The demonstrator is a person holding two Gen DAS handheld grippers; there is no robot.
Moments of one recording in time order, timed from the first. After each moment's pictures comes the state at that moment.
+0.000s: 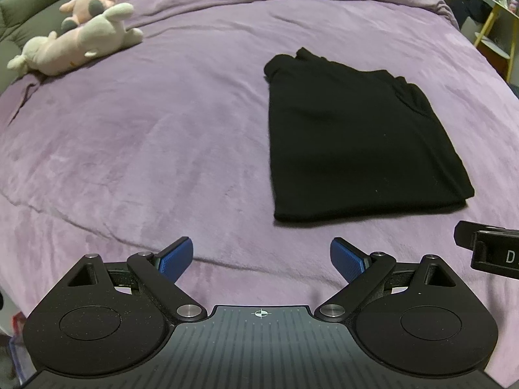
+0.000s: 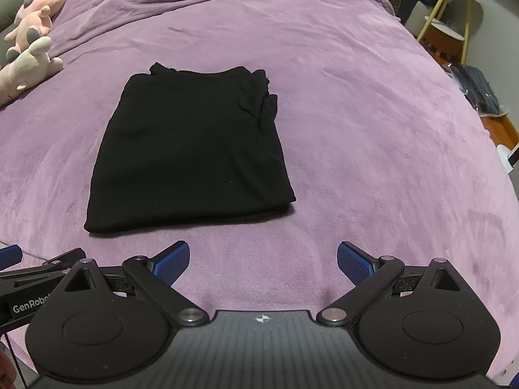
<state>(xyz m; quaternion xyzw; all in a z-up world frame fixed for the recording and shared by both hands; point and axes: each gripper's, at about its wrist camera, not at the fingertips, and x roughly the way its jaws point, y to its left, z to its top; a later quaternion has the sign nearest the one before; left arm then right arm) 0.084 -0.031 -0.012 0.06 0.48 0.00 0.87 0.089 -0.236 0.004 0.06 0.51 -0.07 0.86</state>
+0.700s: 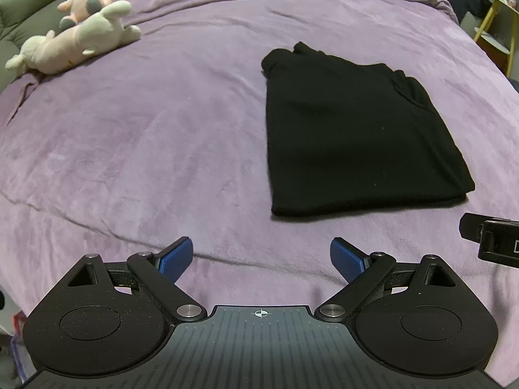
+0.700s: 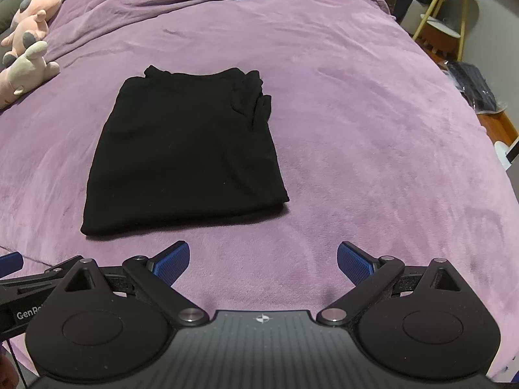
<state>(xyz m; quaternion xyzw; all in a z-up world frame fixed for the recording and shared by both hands) 0.084 -0.034 -0.015 0.06 0.49 0.00 0.87 0.088 -0.242 0.006 0.06 0.50 -0.08 0.86</state>
